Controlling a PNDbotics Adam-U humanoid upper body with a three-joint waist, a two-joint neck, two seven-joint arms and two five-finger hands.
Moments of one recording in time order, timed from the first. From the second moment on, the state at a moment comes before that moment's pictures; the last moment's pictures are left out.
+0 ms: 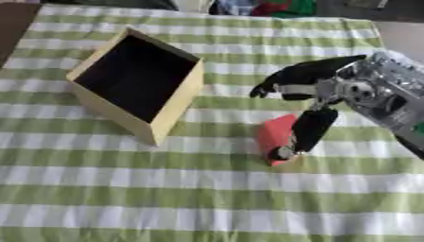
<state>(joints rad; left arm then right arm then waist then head) -0.20 0.35 0.13 -1.98 -0.11 -0.19 0.46 -0.82 -0.95 0.62 -1.84 0.52 0.32 0.89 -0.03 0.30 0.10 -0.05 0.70</state>
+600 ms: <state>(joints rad) -0.20 0.35 0.13 -1.98 -0.11 -0.19 0.46 -0.81 -0.95 0.62 -1.78 0.53 0.31 0.90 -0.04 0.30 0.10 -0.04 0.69</state>
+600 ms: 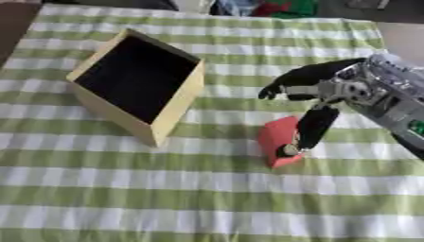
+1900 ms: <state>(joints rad) -0.21 0.34 0.13 -1.98 -0.10 -0.19 0.45 -0.79 -0.92 0.62 -1.67 0.56 0.28 0.90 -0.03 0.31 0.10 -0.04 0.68</state>
